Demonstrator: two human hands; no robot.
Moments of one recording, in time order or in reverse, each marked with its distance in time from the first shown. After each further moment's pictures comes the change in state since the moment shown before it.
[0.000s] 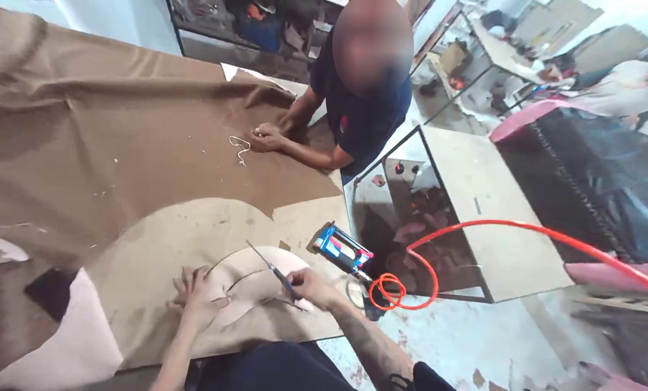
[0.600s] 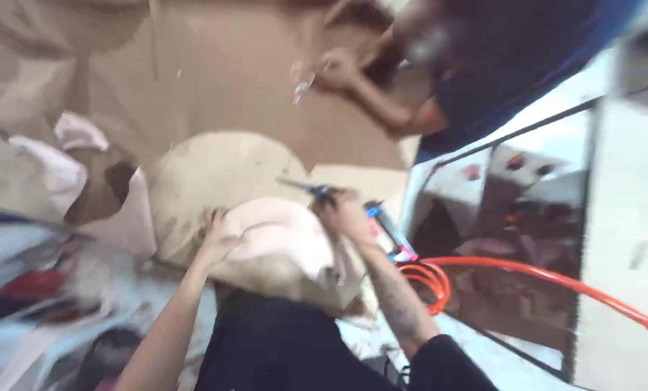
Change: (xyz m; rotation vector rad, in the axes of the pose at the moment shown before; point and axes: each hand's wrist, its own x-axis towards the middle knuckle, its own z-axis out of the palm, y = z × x) left_hand -0.020 0.018 0.014 -0.163 0.061 -0.159; right_hand 0.094 0.003 -0.114 -1.089 0.375 -0.203
